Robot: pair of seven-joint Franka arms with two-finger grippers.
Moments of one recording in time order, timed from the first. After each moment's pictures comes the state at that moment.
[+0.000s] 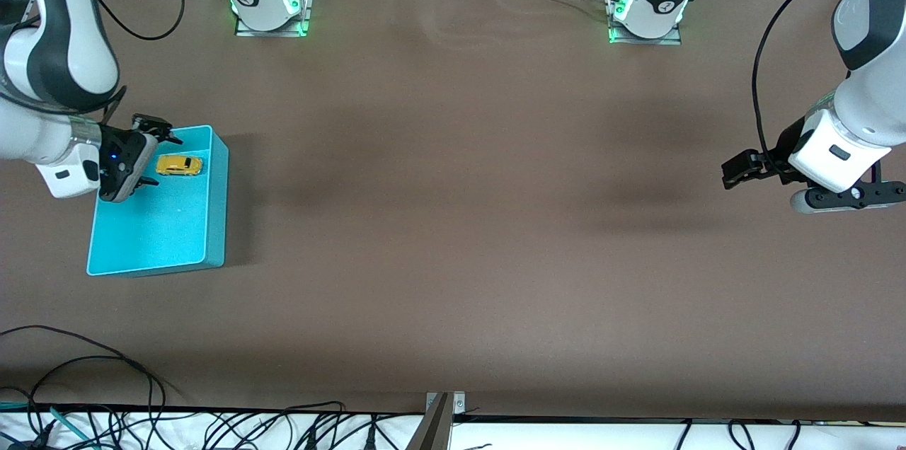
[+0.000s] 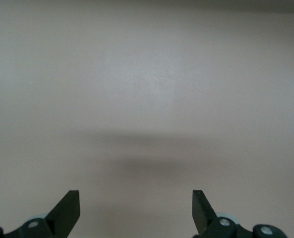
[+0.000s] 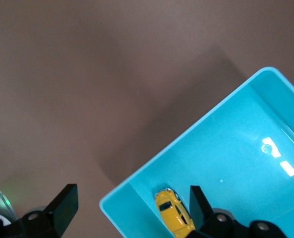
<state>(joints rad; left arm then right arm) 0.07 0.18 -0.15 -1.57 0.03 1.75 -0.19 -0.15 0.18 0.07 -1.90 0.11 1.88 -1.09</state>
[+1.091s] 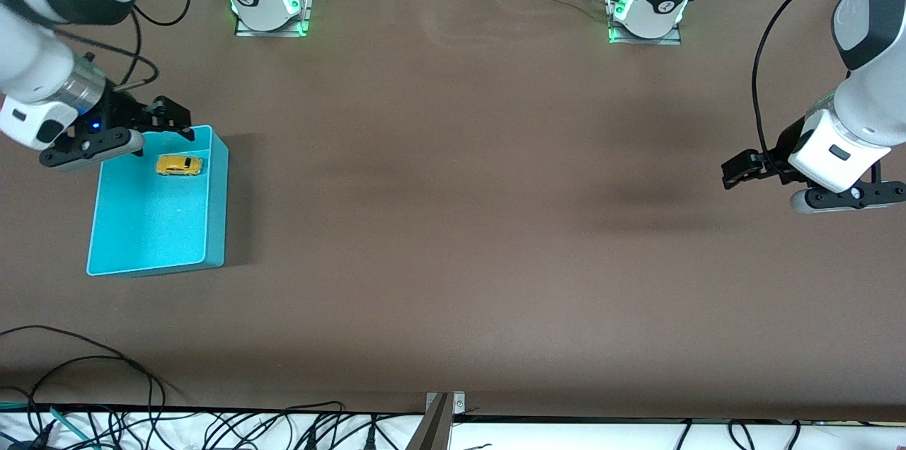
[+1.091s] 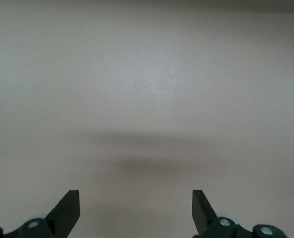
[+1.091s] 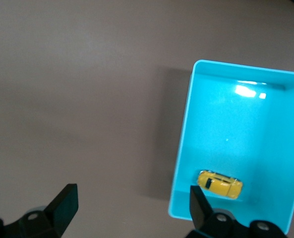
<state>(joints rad) 0.07 0.18 -0.15 -1.57 0.03 1.75 -0.19 -0.03 -0.02 0.09 -1.91 0.07 1.90 -0.22</state>
